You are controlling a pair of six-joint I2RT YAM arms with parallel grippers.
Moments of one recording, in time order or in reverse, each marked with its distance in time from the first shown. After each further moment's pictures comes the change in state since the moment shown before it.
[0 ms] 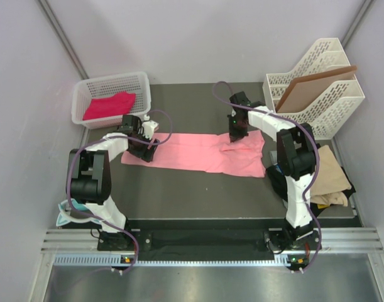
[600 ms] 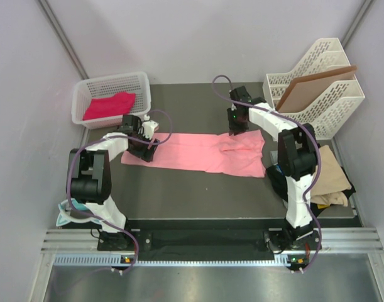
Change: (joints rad) left arm 0.000 0.005 0.005 -0.006 0.001 0.000; right arm 0.000 -0.008 0.065 0.001 0.043 -0.031
